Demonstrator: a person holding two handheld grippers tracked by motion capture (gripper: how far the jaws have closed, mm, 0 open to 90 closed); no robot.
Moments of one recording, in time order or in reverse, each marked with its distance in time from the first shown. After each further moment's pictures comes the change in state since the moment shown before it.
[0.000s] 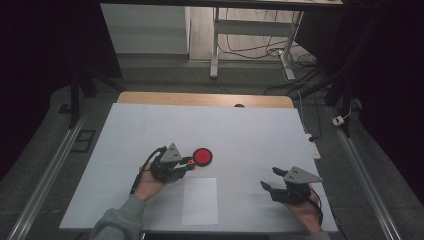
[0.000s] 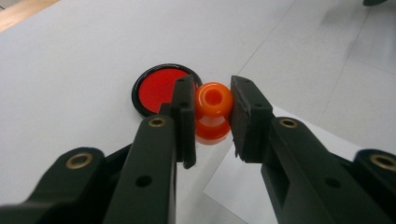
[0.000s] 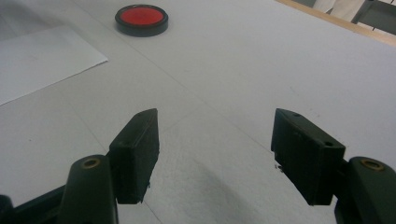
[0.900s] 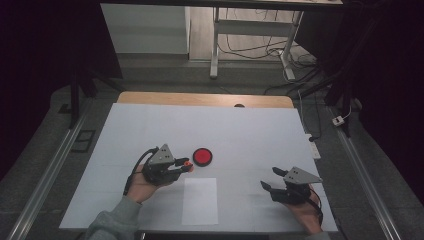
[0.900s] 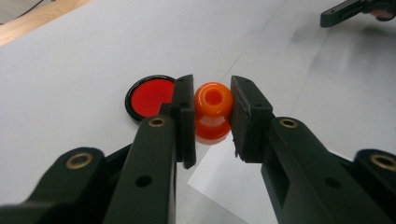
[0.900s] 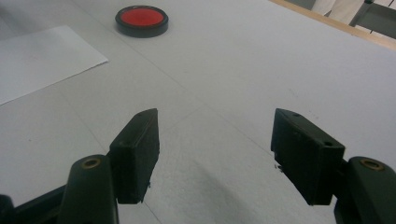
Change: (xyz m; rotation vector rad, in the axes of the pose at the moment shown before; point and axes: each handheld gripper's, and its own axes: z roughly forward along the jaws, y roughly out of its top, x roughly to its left) left arm -0.005 0.001 -0.030 -0.058 -0.049 -0.009; right arm 0.000 0.000 -0.001 -0.002 -0.001 -0.009
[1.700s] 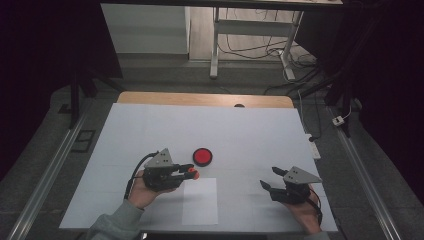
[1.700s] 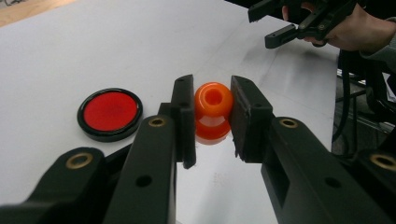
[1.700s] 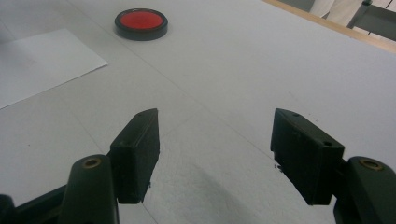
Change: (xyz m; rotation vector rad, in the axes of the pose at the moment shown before) left arm -0.015 0.000 -0.003 -0.061 -0.131 -0.044; right arm 0.001 0.001 0.001 -0.008 -0.008 0.001
